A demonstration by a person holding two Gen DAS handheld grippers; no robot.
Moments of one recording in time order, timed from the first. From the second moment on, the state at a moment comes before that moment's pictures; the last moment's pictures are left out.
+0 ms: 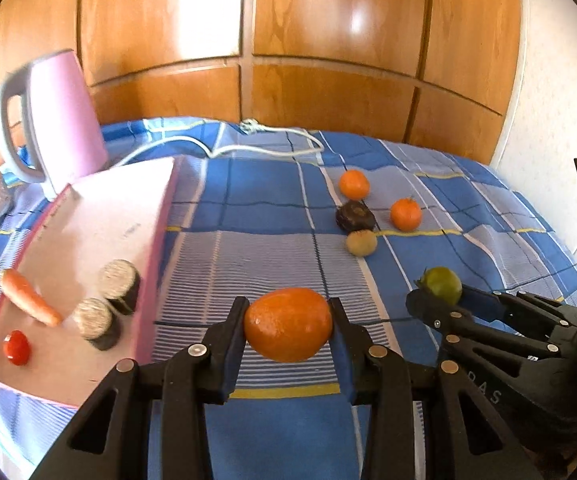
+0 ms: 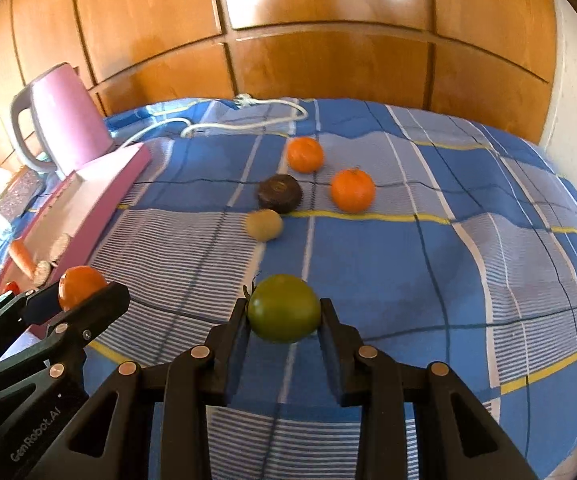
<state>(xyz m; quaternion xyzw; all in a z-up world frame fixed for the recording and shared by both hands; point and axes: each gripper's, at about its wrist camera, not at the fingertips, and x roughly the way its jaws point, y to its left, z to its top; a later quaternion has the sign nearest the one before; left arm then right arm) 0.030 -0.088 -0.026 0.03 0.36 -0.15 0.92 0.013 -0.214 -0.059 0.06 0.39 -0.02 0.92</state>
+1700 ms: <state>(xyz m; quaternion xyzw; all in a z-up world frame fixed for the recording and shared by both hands) 0.034 0.096 0.018 -0.07 0.29 0.10 0.95 0.111 -0.036 -0.010 0.04 0.40 0.19 0.89</state>
